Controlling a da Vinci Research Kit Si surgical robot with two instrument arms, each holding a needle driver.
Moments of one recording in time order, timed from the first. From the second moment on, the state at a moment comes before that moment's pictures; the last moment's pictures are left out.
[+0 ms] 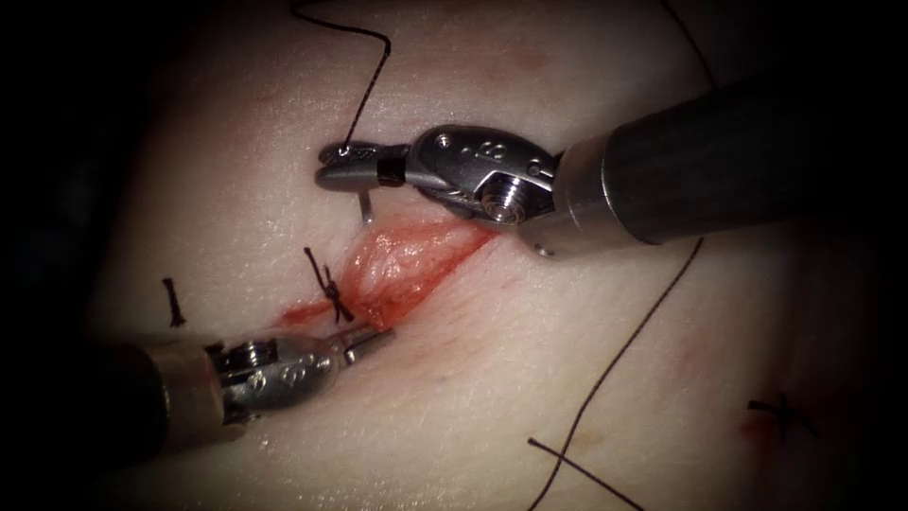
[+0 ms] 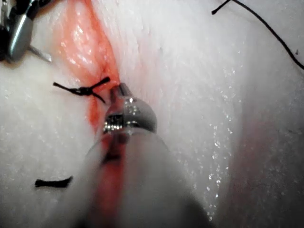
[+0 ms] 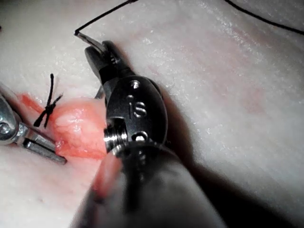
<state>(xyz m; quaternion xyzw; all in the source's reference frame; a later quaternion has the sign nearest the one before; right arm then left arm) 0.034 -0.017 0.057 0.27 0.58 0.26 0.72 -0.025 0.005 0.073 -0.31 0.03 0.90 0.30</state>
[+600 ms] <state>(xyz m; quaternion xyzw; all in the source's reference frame) 0.034 -0.020 0.057 0.37 0.54 0.32 0.68 -0.025 0.005 0.073 -0.31 0.03 0.90 0.30</state>
